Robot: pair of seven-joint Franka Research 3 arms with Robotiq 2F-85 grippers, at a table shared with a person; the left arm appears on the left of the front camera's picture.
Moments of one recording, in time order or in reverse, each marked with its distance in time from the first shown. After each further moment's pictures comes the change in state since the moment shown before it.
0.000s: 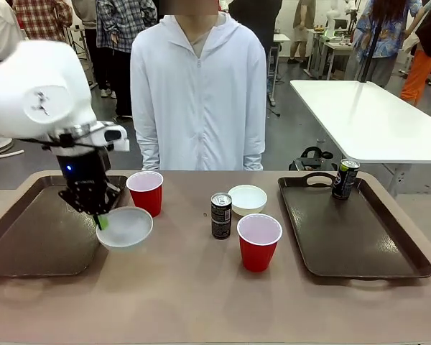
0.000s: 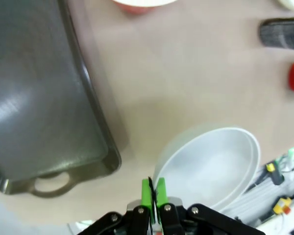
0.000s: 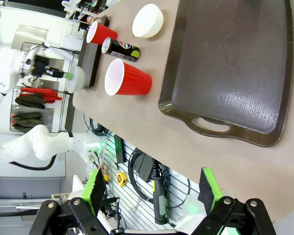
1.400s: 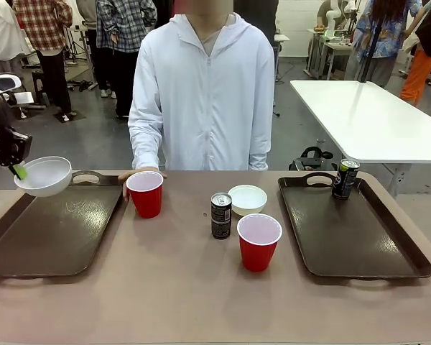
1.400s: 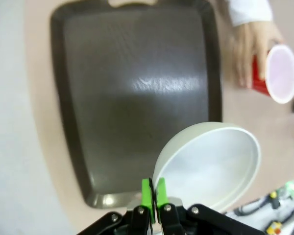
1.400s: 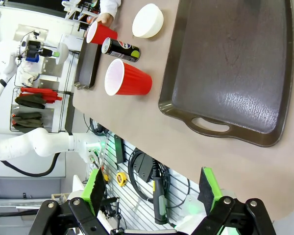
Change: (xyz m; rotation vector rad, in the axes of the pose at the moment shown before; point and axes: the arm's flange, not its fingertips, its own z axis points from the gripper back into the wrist) left arm 0.044 0.225 0.065 -0.046 -0.119 0.188; right arm 0.000 0.000 0.000 -0.001 0.000 0.000
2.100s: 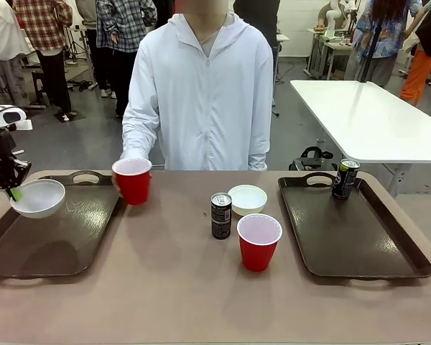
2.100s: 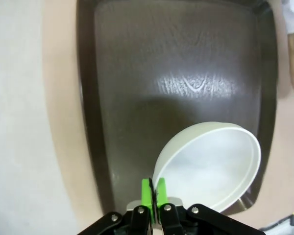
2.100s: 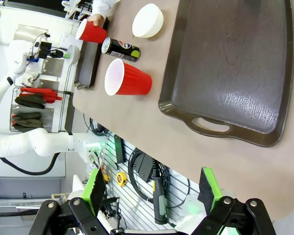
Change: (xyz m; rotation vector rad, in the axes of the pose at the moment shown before) left arm 0.005 0.029 -0.060 0.109 0.009 0.038; right arm 0.000 0.000 0.000 0.000 0.000 0.000
